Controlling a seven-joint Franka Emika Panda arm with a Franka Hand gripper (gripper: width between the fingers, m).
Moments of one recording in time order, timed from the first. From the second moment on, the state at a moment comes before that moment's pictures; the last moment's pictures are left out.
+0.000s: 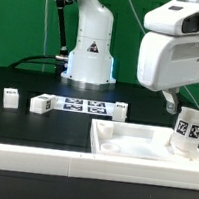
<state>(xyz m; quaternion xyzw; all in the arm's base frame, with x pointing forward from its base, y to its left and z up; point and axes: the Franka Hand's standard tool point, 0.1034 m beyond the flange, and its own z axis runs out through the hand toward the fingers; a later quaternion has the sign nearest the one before) 0.616 0.124 0.104 -0.97 -0.23 0.02 0.05</state>
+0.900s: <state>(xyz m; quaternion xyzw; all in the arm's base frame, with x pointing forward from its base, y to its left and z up) 0.627 0.121 0.098 -0.97 -0.25 -0.02 0.01</state>
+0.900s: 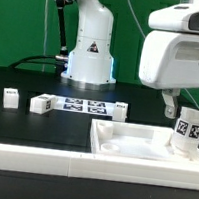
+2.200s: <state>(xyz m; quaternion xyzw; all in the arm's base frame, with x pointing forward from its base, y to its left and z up) 0.624 0.125 0.094 -0.98 -0.21 -0.02 0.01</state>
